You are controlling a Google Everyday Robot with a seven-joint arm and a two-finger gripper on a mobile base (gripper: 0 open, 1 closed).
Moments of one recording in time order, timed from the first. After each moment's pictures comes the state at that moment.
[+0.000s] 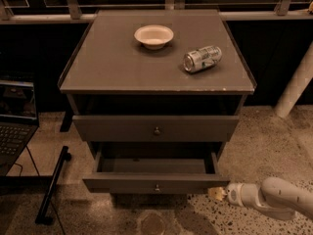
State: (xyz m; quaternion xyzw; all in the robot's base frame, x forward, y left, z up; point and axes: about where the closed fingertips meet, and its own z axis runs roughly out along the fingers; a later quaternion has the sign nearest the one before) arm 0.488 -0.260 0.375 -0.04 0.92 0.31 0.23
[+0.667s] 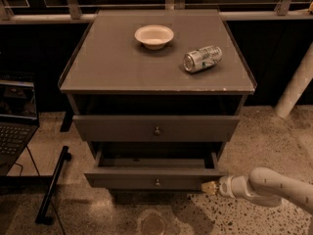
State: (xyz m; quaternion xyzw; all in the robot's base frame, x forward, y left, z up) arm 0.516 -0.243 0.356 -0.07 0.93 0.30 0.22
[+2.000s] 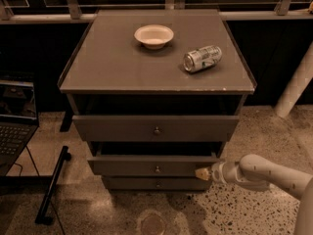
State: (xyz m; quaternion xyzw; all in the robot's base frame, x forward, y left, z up) arm 0.573 -0.221 0.374 -0.14 0.92 0.27 0.26
